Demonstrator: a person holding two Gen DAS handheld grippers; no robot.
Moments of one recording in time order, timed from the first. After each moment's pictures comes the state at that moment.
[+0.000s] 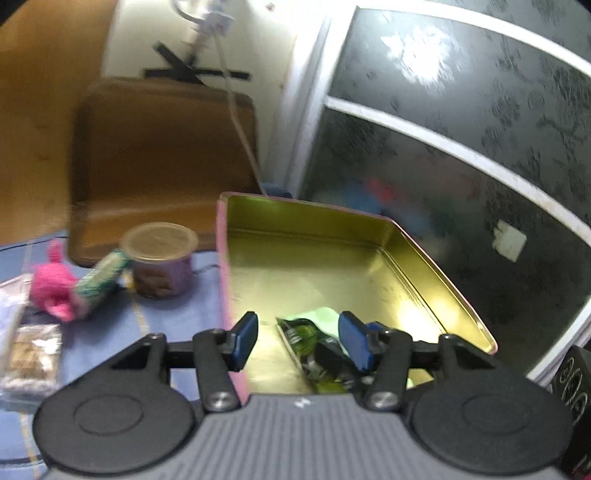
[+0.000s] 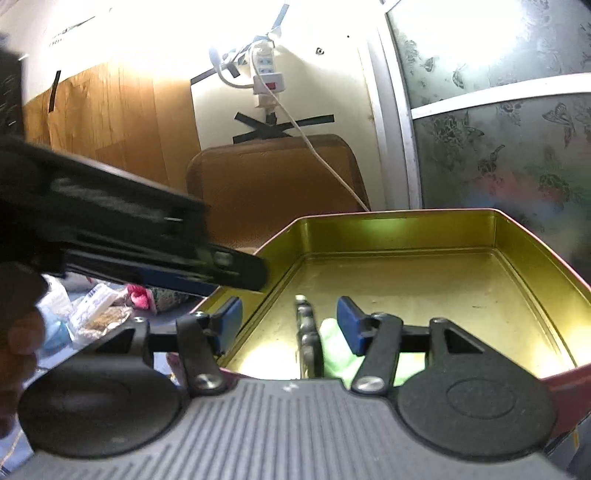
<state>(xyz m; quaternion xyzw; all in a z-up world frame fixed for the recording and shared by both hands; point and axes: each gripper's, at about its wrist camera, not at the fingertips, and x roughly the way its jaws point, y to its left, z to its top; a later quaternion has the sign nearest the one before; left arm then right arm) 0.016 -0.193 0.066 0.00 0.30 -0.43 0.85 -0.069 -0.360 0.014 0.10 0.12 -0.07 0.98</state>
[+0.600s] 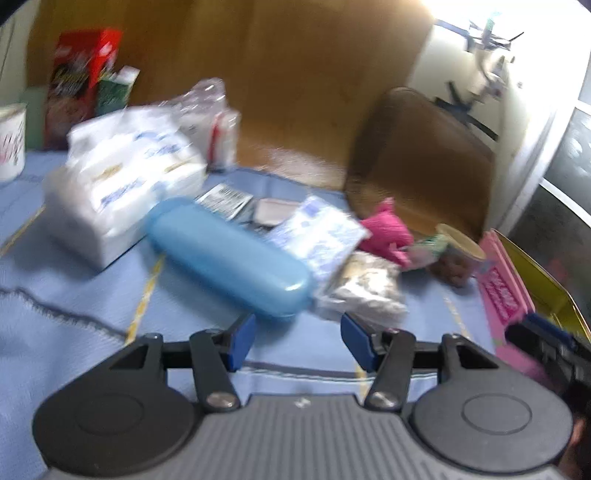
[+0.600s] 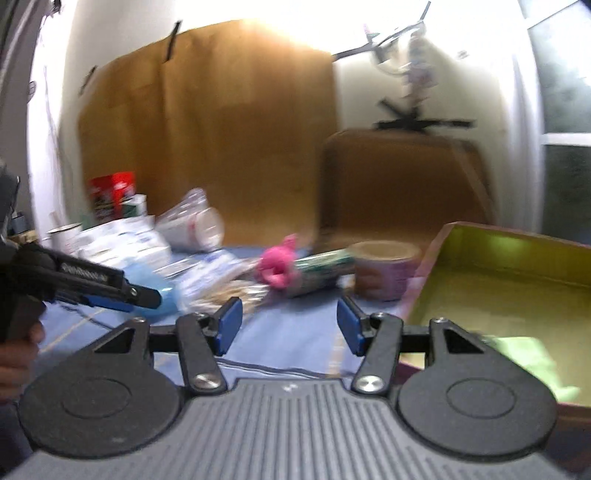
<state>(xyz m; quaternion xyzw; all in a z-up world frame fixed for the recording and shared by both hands) 0.065 0.034 -0.003 -0.13 0.34 -0.17 0.92 -0.027 -0.249 0.025 0.02 0.16 0.10 0.98</state>
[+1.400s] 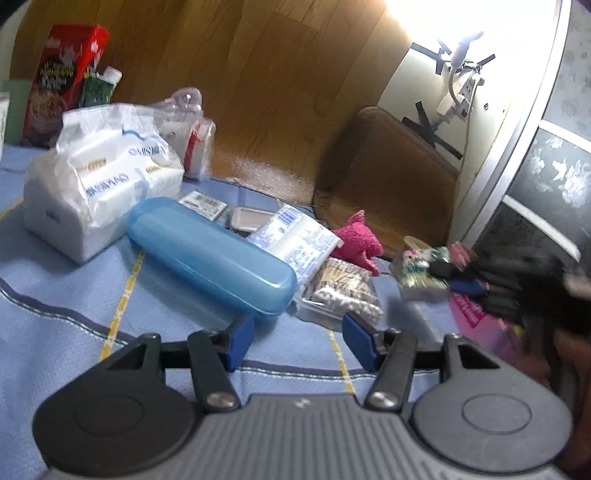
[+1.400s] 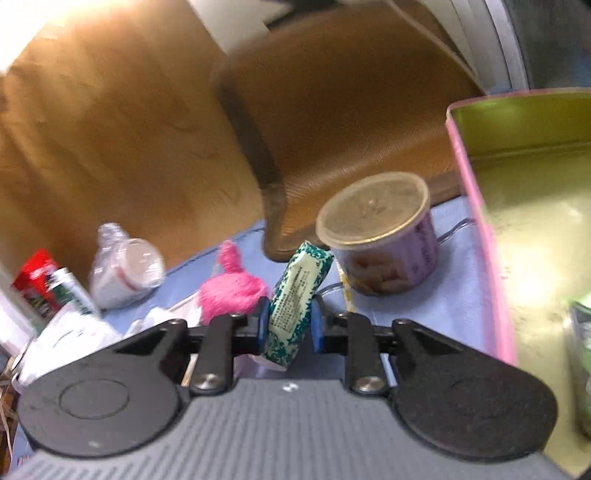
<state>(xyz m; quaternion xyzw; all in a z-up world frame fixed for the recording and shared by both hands) 0.050 0.044 -0.014 -0.16 0.29 -0.25 0.91 0.064 -0.280 0.029 0.24 0.27 0.02 0.93</state>
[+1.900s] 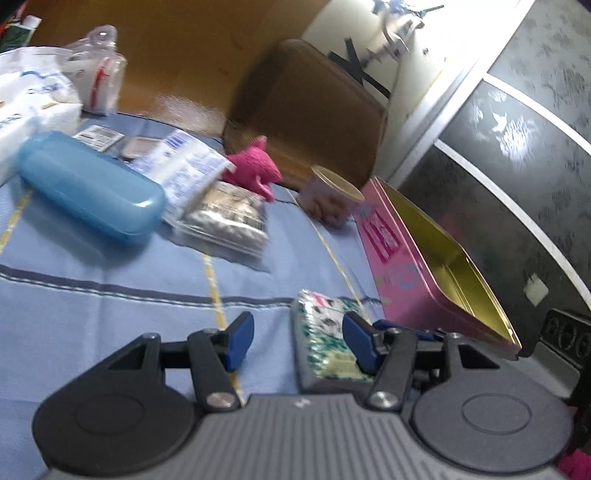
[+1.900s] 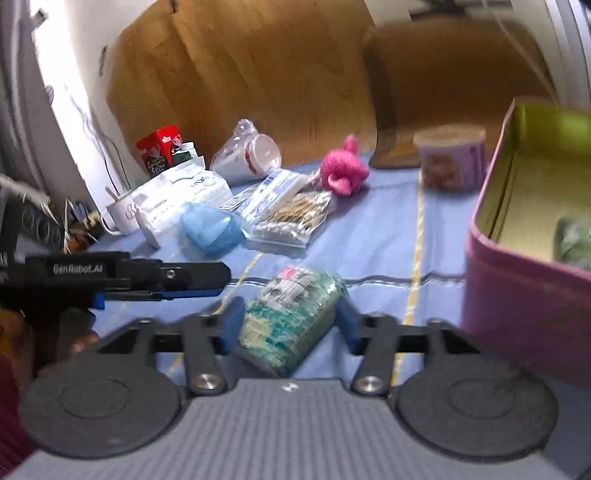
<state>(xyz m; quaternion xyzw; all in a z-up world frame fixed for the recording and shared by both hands) 0.029 -0.008 -0.011 -0.15 0.36 -0.36 0.84 -0.071 -0.255 0.014 0.10 0.28 0.20 0.94</state>
